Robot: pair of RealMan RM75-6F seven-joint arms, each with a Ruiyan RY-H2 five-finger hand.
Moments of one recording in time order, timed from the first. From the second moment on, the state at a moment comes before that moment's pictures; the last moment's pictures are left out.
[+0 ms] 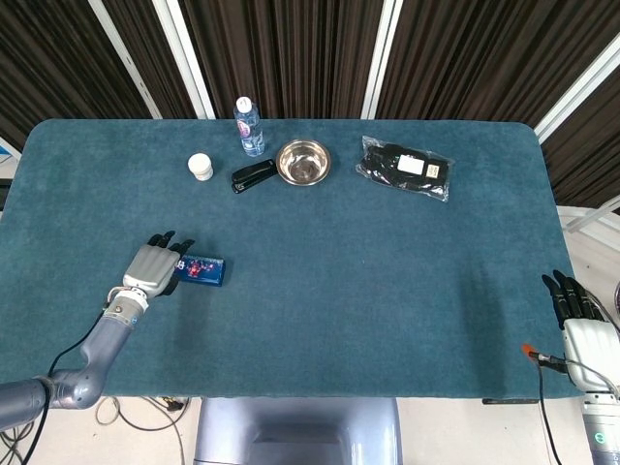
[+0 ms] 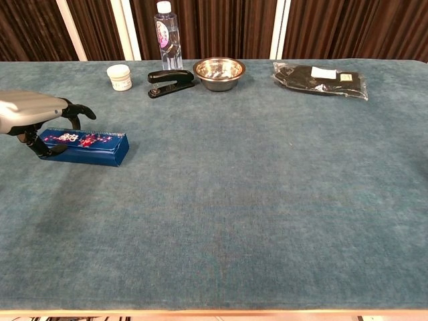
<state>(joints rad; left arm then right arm) -0.75 -1.40 -0.05 -1.46 0.89 0.86 0.53 0.06 -1.12 0.08 -1.61 -1.47 1.49 0.01</state>
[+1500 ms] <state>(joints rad) -0.76 -1.44 -0.07 -1.38 0.88 0.88 0.52 0.06 -1.12 0.09 -1.61 -1.47 1.49 0.00</state>
